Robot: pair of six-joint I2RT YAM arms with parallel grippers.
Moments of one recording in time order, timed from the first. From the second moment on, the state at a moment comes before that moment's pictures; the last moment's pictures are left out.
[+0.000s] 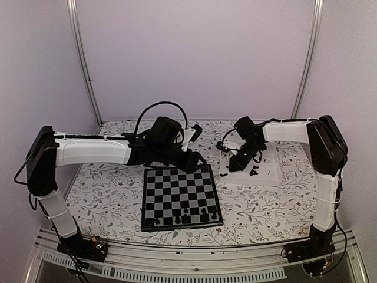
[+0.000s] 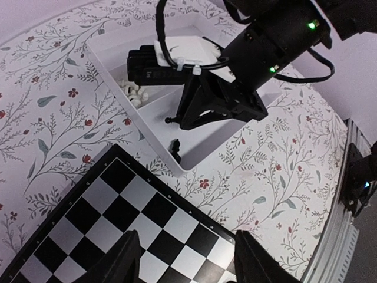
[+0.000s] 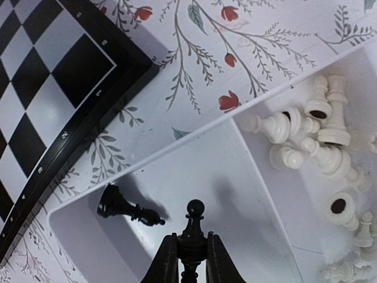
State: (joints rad) left arm -0.89 1.76 1.24 -0.12 0.13 -0.26; right arm 0.52 2.07 1.47 -0.65 -0.22 -0.40
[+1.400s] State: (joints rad) left arm -0.79 2.16 1.43 0.47 0.63 -0.81; right arm 0.53 1.74 1.32 -0.53 -0.55 -0.57
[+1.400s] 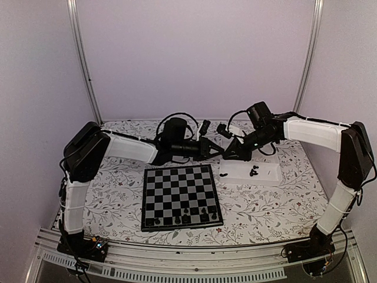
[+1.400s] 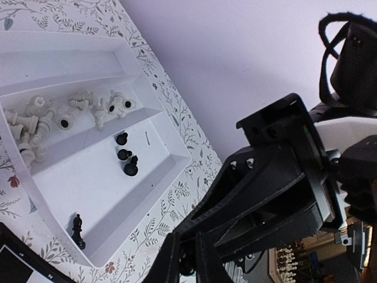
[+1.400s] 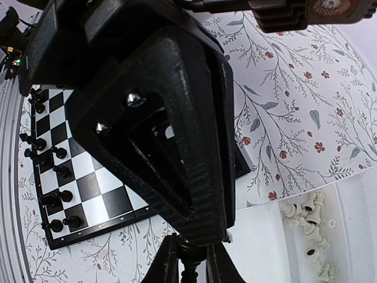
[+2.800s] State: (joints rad) left arm -0.79 2.06 1.38 0.26 0.59 -0.59; right arm 0.40 1.74 1.19 -0.51 -0.49 -0.55
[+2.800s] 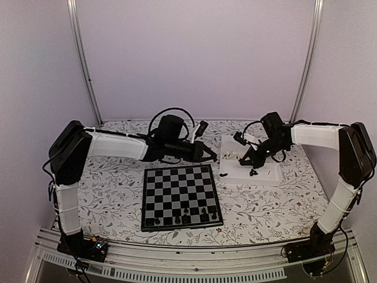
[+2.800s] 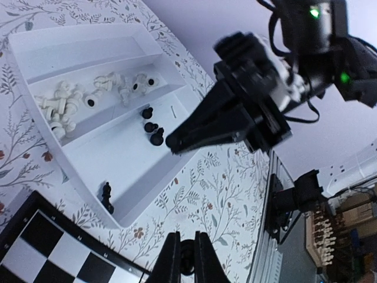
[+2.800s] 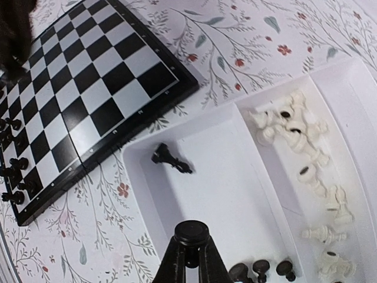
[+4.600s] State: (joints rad) left arm -1.25 1.82 1.23 -0.34 -0.18 -0.02; right arm 0.28 1.66 1.06 -0.40 -0.54 -0.57
